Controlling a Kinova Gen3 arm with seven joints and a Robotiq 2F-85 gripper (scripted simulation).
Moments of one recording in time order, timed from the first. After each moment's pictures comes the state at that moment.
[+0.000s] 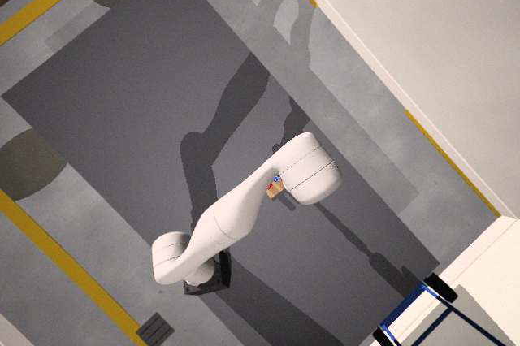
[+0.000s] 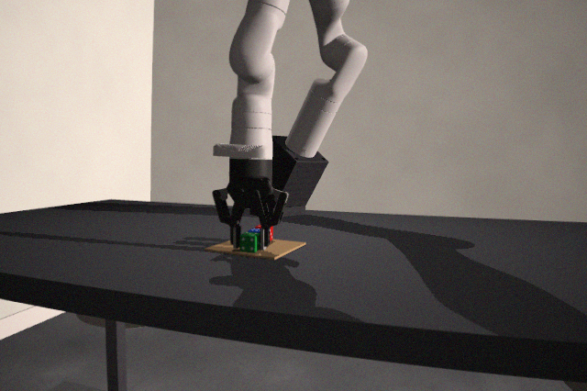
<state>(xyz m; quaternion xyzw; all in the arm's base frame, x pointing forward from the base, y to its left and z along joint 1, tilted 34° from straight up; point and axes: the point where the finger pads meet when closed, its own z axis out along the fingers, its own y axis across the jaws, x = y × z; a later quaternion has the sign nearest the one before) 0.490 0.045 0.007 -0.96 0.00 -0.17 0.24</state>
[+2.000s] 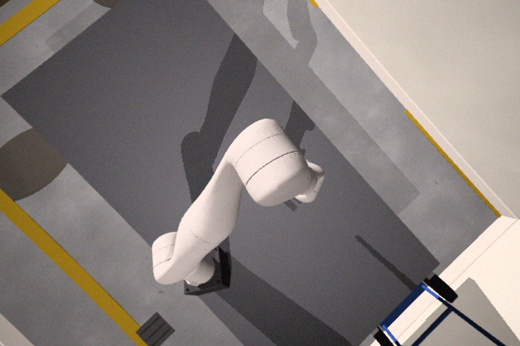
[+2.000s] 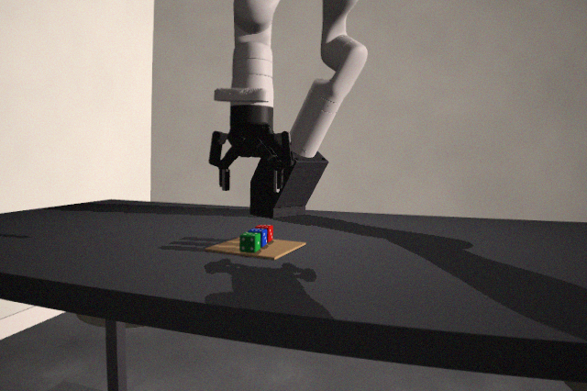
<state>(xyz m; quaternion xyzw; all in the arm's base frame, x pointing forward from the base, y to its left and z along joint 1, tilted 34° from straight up) 0.461 0.004 0.082 -0.96 0.00 -0.17 0.24</state>
